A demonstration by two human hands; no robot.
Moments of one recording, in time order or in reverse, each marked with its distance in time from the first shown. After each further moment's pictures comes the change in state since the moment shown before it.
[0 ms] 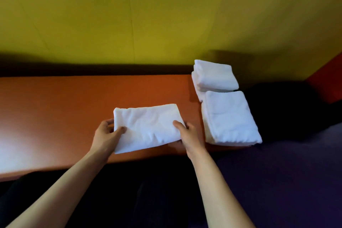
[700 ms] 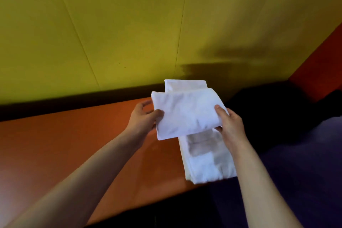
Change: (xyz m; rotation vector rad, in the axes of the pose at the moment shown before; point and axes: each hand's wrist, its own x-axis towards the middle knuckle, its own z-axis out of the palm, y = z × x) left_hand 0.048 0.166 0.213 -0.274 -0.401 0.062; right_hand 0.112 -0.095 -0.198 0.336 0.294 -0.223
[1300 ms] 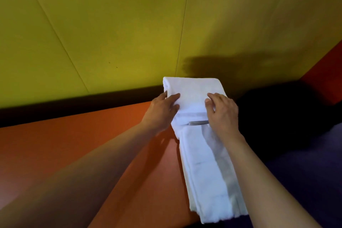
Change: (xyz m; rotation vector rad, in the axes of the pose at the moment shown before) left_hand 0.149 -0.027 0.044 1.023 -0.169 0.461; right_hand 0.133 0.039 0.042 -1.130 0.130 -0.789
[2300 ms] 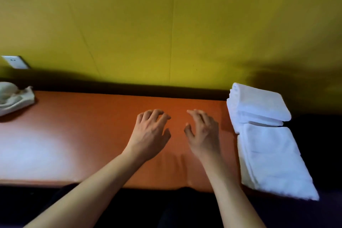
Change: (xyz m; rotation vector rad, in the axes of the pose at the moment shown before) left_hand -0.304 -0.075 -0.153 0.546 0.344 -0.052; right_hand -0.174 -0.276 -0.045 0.298 -0.173 -0.341
